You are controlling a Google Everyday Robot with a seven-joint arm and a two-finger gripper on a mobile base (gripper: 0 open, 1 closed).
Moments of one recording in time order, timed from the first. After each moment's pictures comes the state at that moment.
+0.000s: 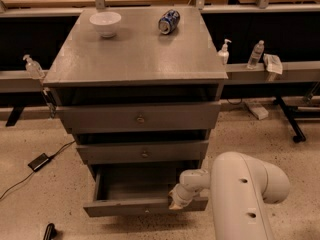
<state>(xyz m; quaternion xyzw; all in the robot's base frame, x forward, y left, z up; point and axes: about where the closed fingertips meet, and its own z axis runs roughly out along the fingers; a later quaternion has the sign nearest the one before) 0.557 -0.073 0.157 -0.72 0.67 0.13 0.12</state>
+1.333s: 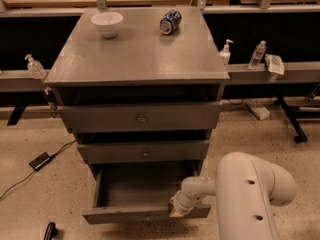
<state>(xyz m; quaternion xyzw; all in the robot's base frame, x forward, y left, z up) 0.517 -0.070 0.154 -0.72 0.67 0.15 0.11</state>
